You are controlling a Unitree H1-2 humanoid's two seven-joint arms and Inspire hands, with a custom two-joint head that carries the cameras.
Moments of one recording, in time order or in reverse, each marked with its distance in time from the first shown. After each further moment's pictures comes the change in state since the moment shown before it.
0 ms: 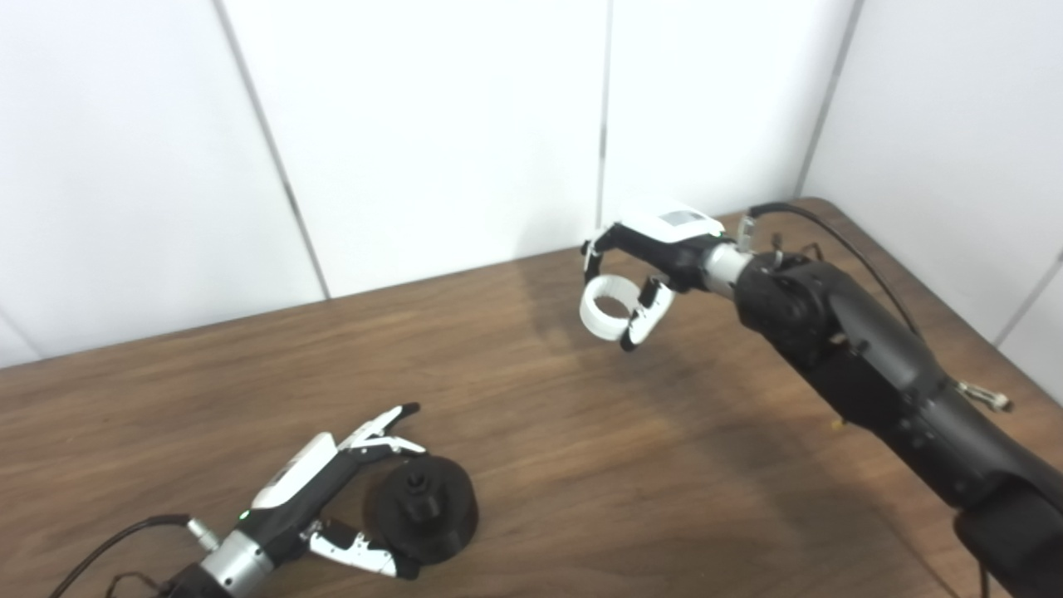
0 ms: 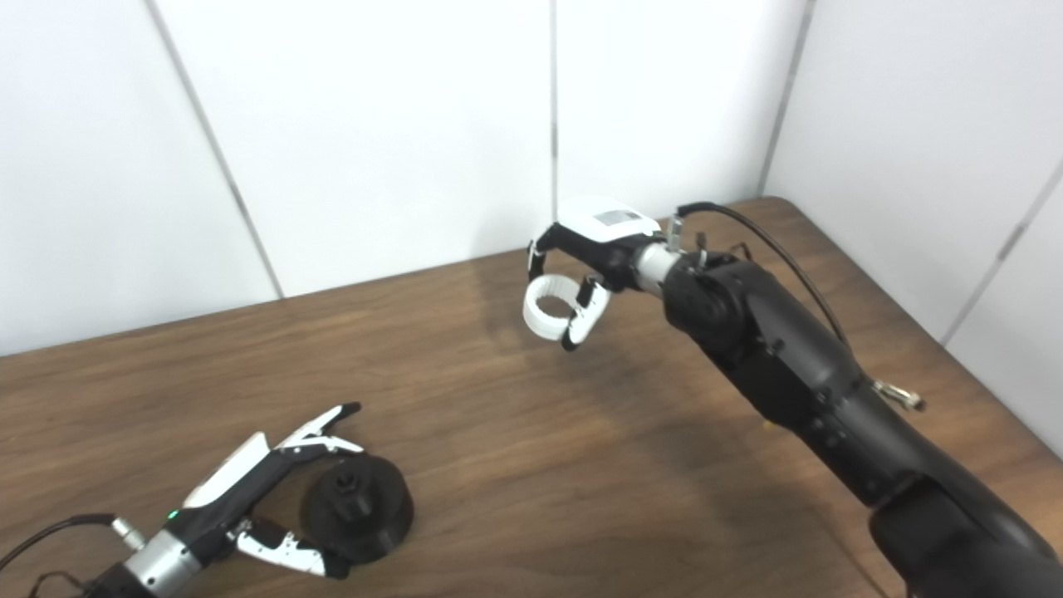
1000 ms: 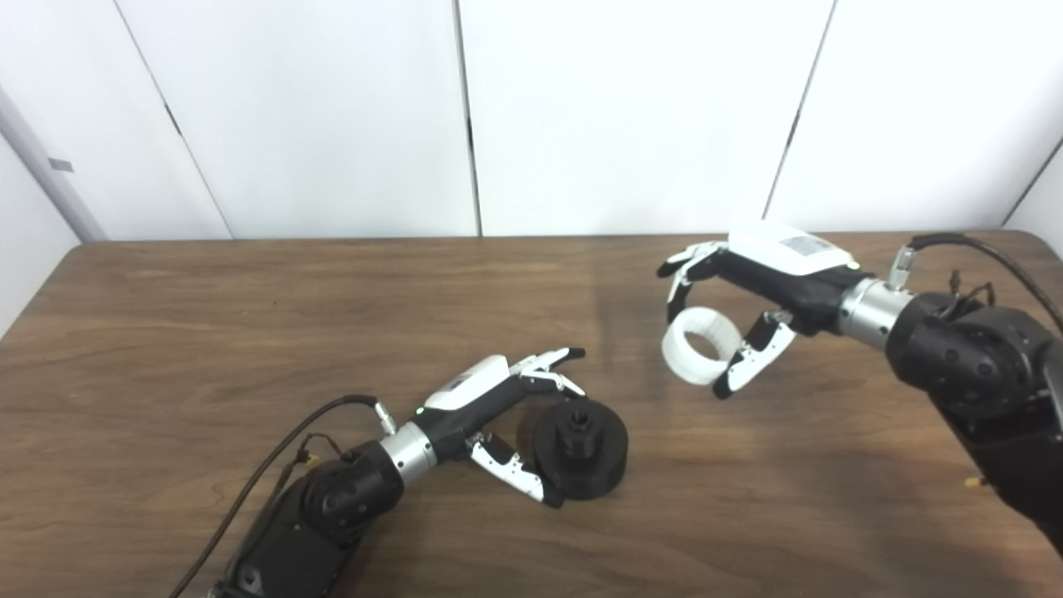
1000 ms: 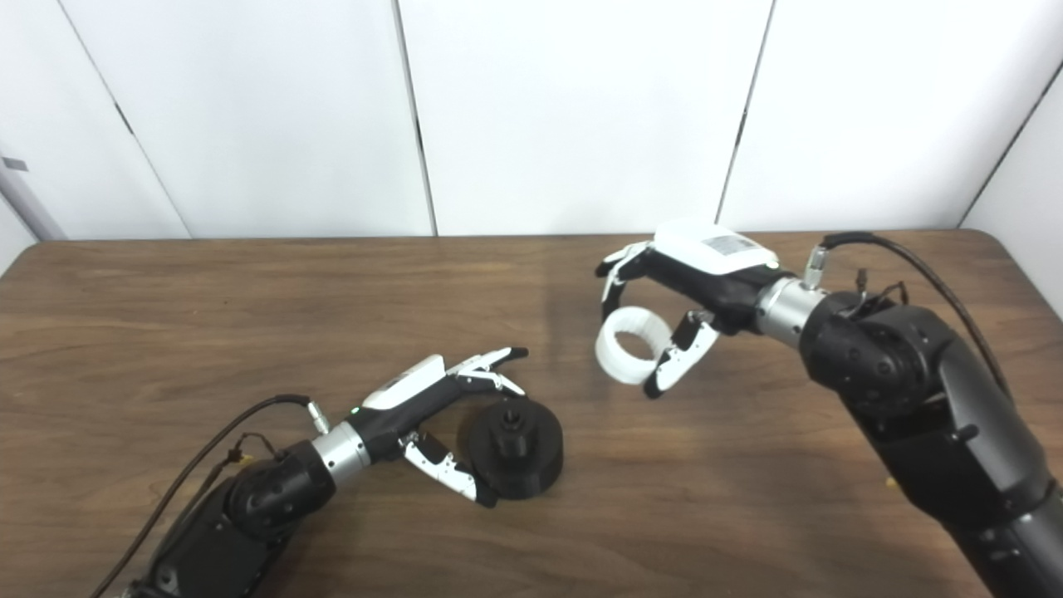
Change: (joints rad) left arm -0.022 -0.095 -0.010 0.004 0.076 0.063 0.015; right arm 0.020 0.058 0.020 -0.199 0.106 -0.029 0.174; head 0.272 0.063
